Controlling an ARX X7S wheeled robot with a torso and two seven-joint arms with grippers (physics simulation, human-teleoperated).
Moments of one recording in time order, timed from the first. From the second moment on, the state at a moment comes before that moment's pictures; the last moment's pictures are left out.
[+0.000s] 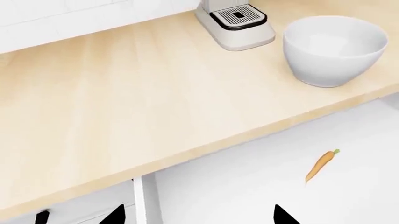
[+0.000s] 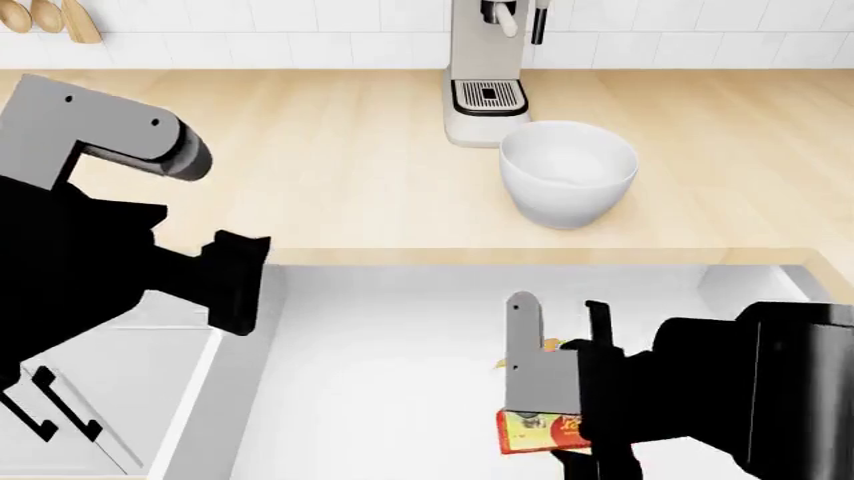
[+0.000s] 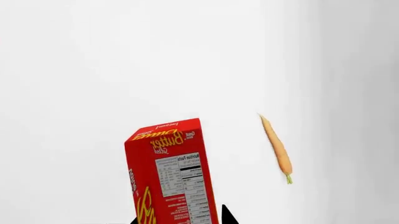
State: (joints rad) left arm -1.33 -1.00 0.60 0.40 -2.22 -1.12 -1.08; right arm 1.60 0.82 -1.59 -0.57 0.87 1.20 -0.37
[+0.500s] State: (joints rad) left arm -1.73 -0.78 0.69 -0.07 -2.04 -1.26 -0.98; right arm 1.90 0.72 -1.34 -0.32 0.97 1.32 -0.37
